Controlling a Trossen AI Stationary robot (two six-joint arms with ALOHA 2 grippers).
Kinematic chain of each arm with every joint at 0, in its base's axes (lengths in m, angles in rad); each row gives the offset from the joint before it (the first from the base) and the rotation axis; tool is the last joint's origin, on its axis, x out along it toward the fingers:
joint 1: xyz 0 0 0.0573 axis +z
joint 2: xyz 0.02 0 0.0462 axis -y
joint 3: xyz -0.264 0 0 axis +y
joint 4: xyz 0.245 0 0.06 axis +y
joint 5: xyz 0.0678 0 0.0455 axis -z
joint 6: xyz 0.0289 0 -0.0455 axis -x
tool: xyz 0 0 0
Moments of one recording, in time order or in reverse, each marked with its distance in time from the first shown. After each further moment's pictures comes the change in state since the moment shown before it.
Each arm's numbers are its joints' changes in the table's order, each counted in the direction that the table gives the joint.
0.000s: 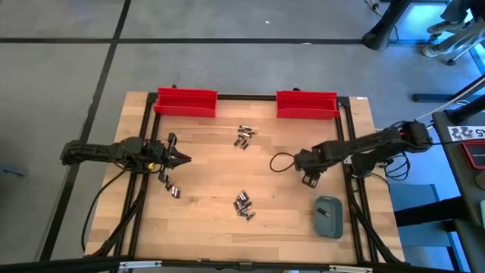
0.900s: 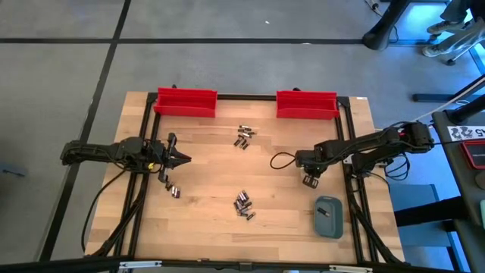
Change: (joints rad) left arm 0.000 0.000 0.000 0.000 0.000 0.007; right arm -0.057 0.001 0.112 -0.186 -0.099 0.123
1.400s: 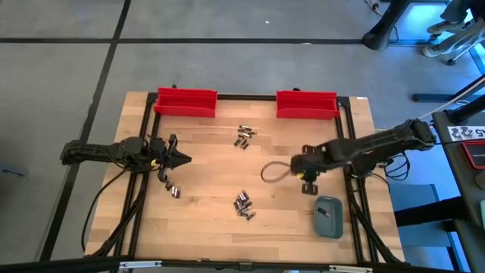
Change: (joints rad) left arm 0.000 -0.001 0.000 0.000 0.000 0.189; right arm 0.221 0.048 -0.406 0.219 0.043 0.157
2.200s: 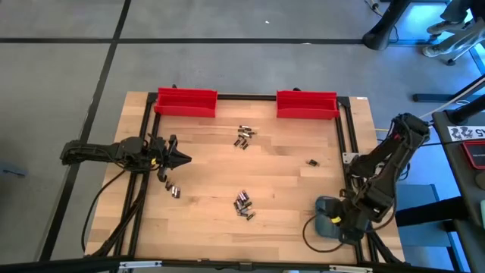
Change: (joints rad) left arm 0.000 -0.003 0.000 0.000 0.000 0.036; right arm 0.734 0.000 -0.025 0.040 -0.113 -0.941
